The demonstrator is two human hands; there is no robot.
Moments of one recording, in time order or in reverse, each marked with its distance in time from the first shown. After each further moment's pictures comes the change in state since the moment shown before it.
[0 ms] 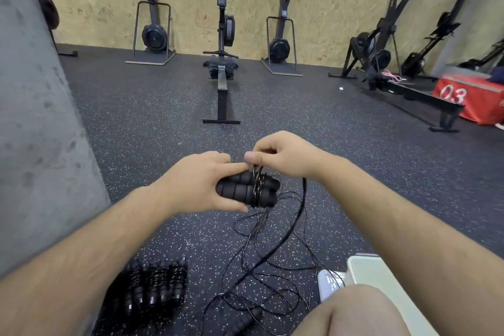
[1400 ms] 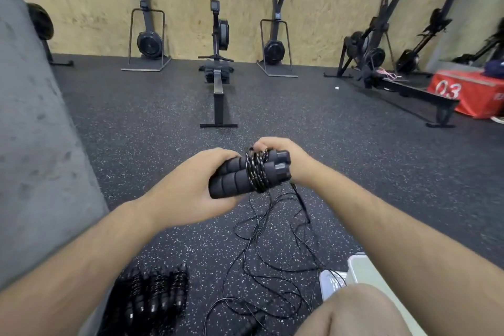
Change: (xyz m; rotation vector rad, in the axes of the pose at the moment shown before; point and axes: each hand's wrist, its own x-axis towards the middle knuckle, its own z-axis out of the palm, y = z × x) left_hand -0.006 0.034 -0.034 -0.454 0.103 -0.056; right_hand -0.006 0.015 0.012 0.468 0.035 0.184
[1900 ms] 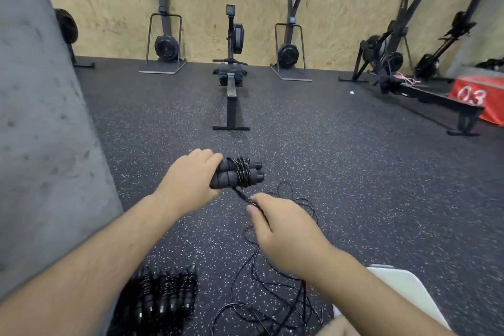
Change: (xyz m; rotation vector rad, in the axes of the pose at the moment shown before) left_hand 0.010 -0.082 0.018 0.724 0.028 -0.155; right_hand -0.075 -0.009 0.080 -0.491 0.116 -0.136
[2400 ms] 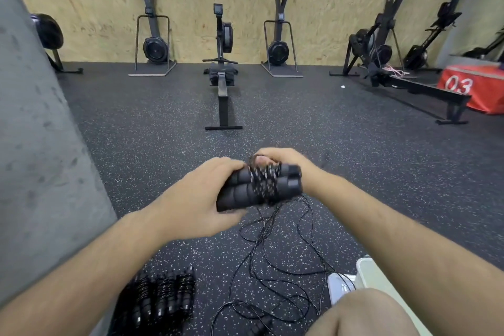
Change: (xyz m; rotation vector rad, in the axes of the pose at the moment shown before) left_hand -0.020 0.051 -0.053 -0.560 -0.058 0.227; right_hand 0.070 0.063 -0.056 0.110 -0.165 0.041
